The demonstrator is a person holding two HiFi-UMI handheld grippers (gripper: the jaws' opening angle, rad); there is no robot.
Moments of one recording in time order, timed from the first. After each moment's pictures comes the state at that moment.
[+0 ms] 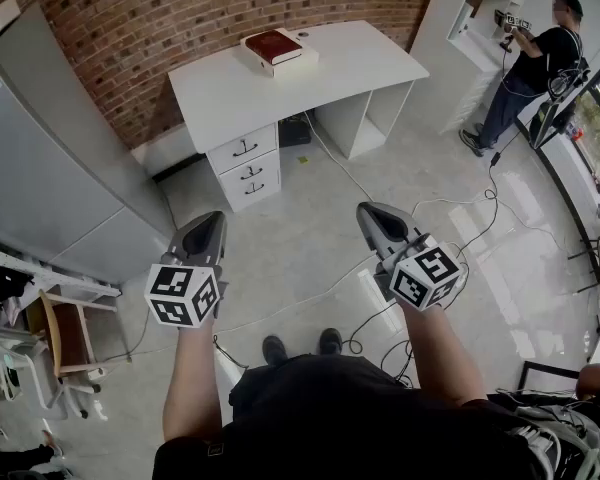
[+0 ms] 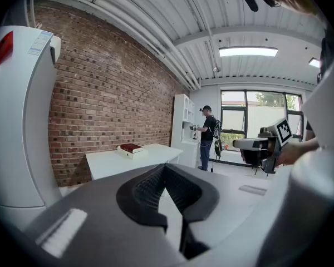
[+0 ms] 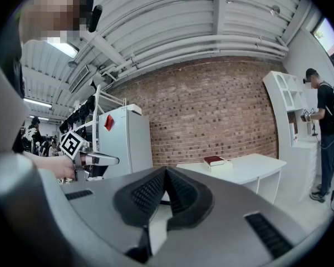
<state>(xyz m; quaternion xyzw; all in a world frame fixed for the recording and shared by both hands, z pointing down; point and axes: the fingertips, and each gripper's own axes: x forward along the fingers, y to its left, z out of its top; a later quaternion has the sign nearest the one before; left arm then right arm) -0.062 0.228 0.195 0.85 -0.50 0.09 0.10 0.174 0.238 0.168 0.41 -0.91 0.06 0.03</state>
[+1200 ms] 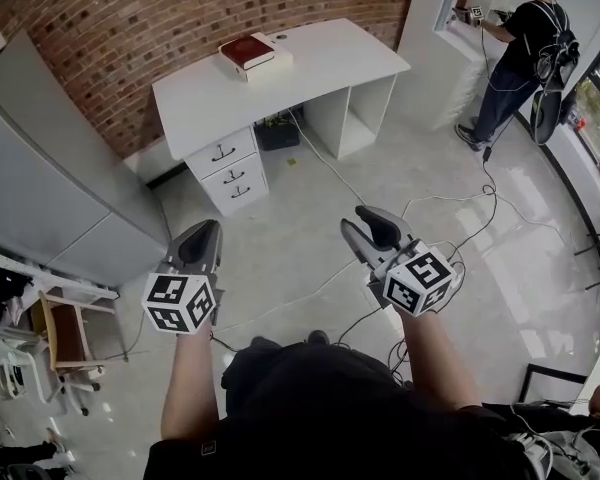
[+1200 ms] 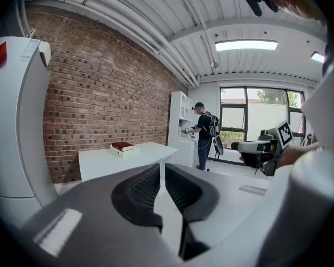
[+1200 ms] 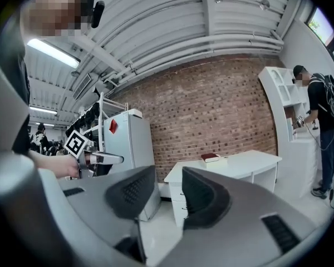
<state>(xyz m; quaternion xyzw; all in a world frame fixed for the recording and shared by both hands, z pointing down) 0.049 0.246 0.197 0.85 -0.51 0.10 0.10 0.282 0.260 0.183 0.39 -0.92 0.08 0.02</state>
